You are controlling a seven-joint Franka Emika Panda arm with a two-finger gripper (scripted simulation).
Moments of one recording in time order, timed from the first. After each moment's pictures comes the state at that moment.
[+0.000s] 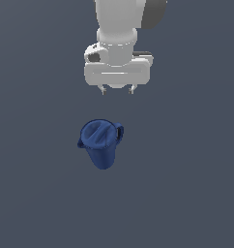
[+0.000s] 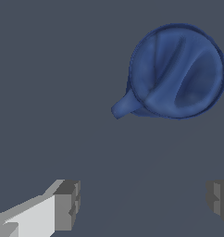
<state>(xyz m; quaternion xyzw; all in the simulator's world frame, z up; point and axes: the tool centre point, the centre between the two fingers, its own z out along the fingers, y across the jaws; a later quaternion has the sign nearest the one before) -0.064 0.002 0.329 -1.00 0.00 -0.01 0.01</state>
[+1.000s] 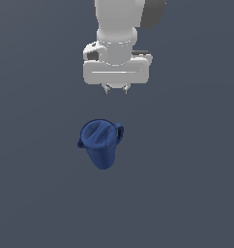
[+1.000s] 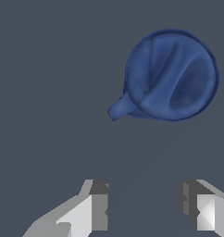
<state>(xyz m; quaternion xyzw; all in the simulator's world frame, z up) -0.063 -0.002 0.332 -1.00 0.00 -0.02 0.00</state>
